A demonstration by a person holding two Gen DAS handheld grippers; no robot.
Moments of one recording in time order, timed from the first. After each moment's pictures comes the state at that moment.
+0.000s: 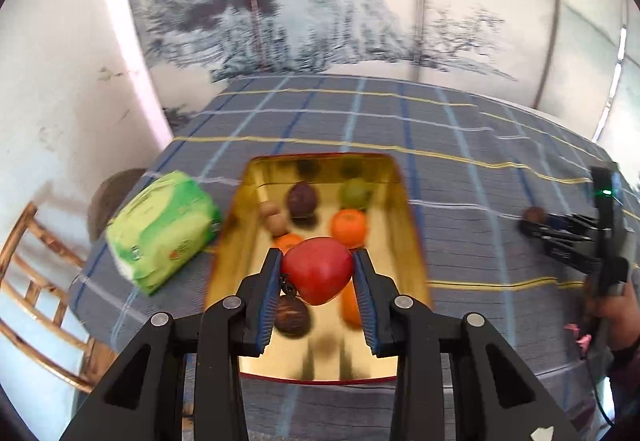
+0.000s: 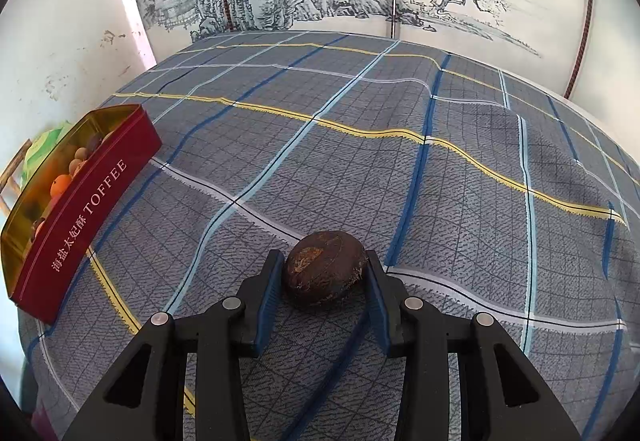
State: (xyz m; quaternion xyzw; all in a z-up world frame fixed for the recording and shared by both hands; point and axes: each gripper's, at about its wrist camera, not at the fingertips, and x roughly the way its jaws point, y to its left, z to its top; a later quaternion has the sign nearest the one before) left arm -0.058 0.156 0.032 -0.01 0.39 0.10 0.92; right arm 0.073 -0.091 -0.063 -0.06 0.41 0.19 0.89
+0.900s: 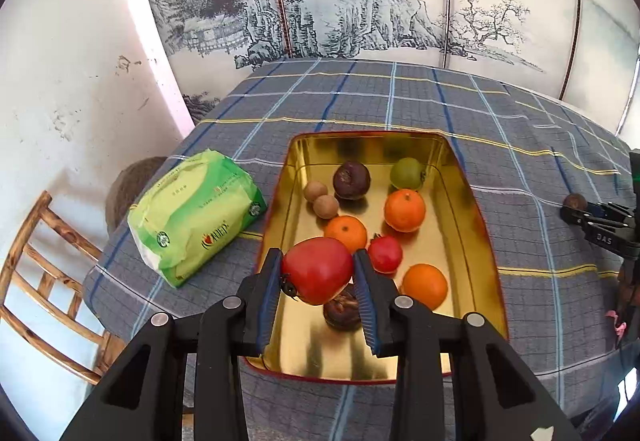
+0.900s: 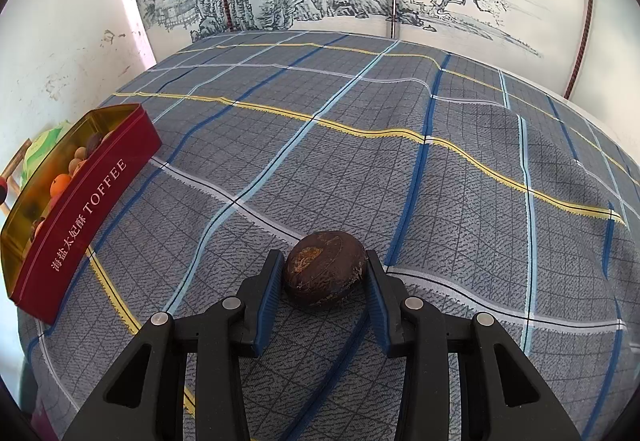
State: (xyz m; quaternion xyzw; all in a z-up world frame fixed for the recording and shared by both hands) left arm -0.059 0.188 0.008 0.00 0.40 0.13 0.91; right arm 0.073 -0.090 -0.063 -0.06 0.41 0.19 0.89
